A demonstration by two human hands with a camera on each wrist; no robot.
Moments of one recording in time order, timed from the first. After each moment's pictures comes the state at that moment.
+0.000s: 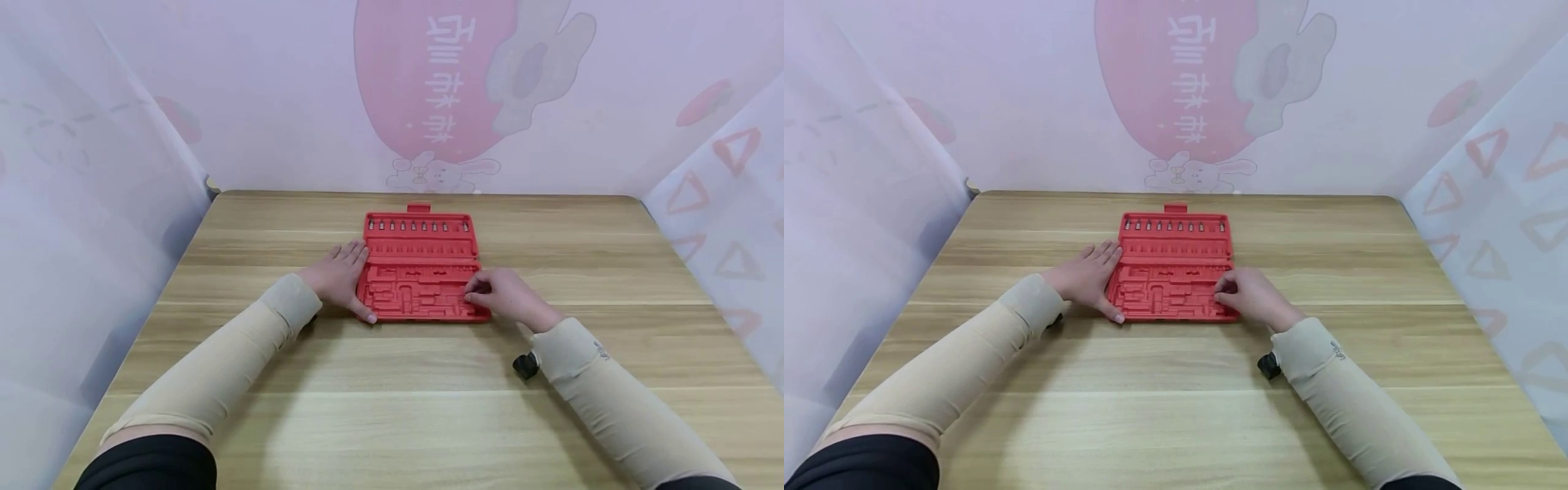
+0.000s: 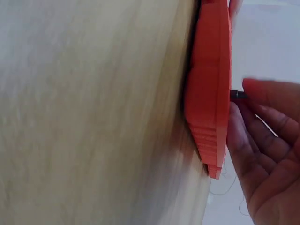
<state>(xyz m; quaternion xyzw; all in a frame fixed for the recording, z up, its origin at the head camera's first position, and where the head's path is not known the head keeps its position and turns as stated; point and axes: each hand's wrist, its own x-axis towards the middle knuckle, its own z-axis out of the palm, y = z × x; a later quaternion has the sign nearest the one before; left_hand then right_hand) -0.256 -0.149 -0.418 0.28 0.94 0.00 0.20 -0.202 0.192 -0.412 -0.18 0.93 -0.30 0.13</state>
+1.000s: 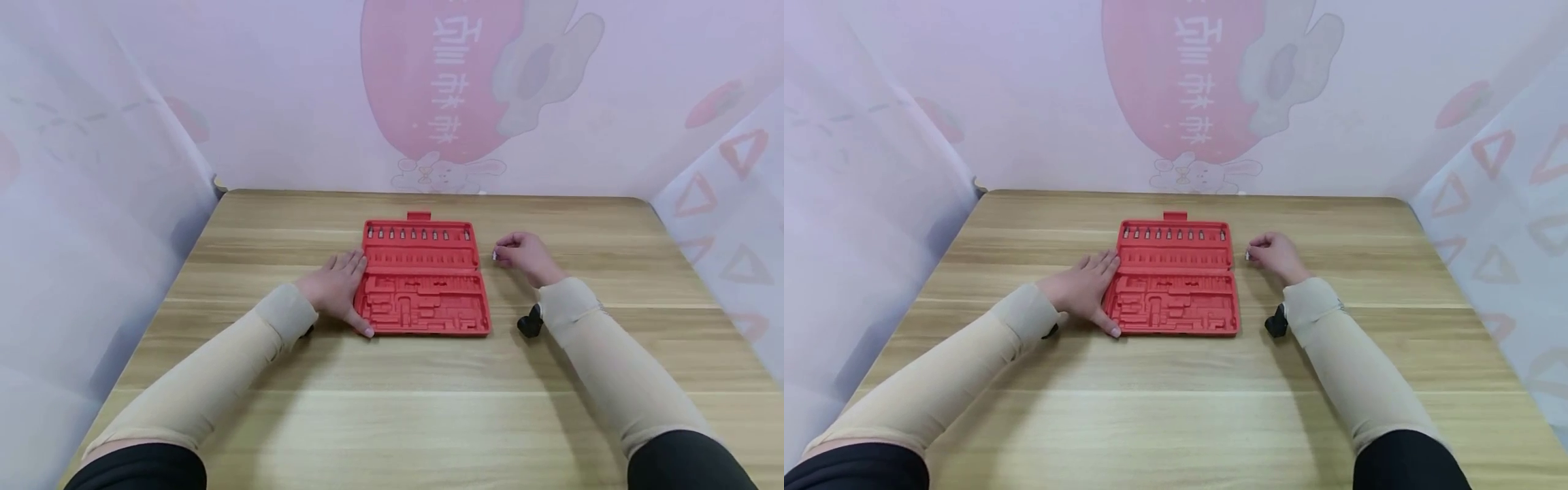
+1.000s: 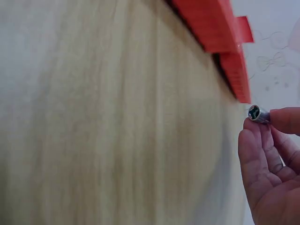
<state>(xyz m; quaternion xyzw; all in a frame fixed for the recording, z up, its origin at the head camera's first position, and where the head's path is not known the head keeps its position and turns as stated) -0.233 -0.155 -0.411 0.27 0.93 0.00 0.23 -0.269 0.227 -0.418 0.03 0.83 -0.54 0.12</state>
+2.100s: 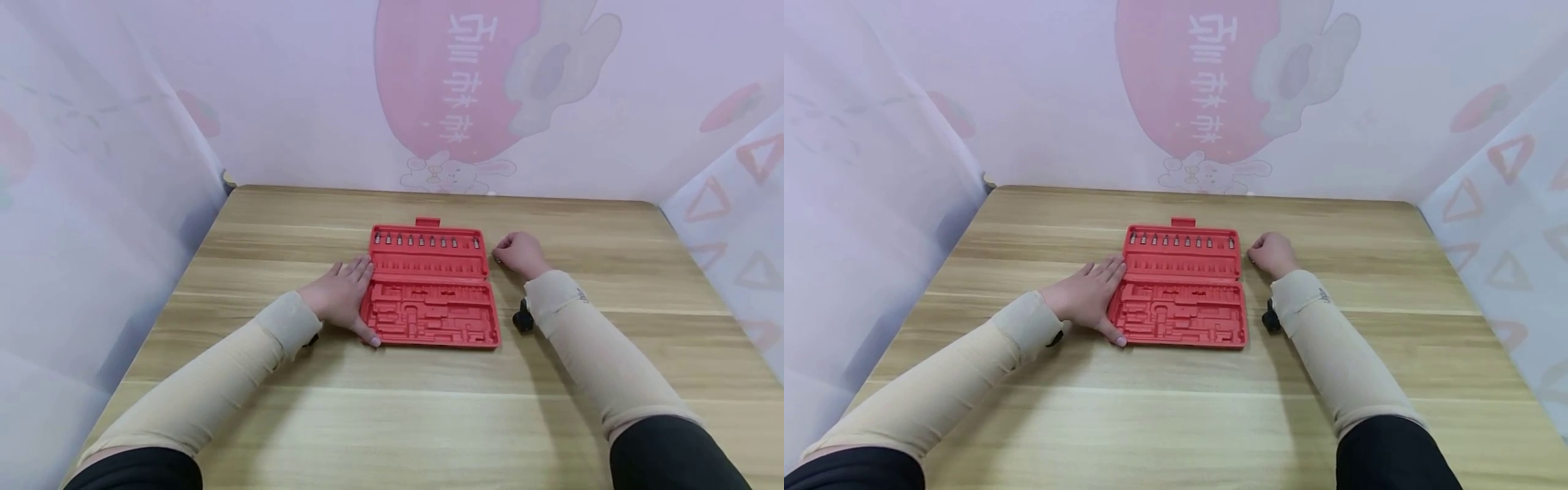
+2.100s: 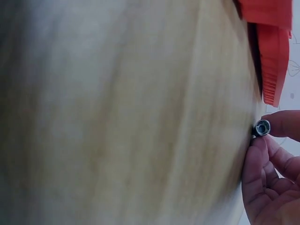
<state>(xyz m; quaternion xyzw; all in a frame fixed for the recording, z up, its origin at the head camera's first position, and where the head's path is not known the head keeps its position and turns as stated) -0.209 -0.158 -0.412 0.27 0.94 -0.01 0.22 -0.287 0.209 -0.430 0.01 0.95 -0.30 0.09</state>
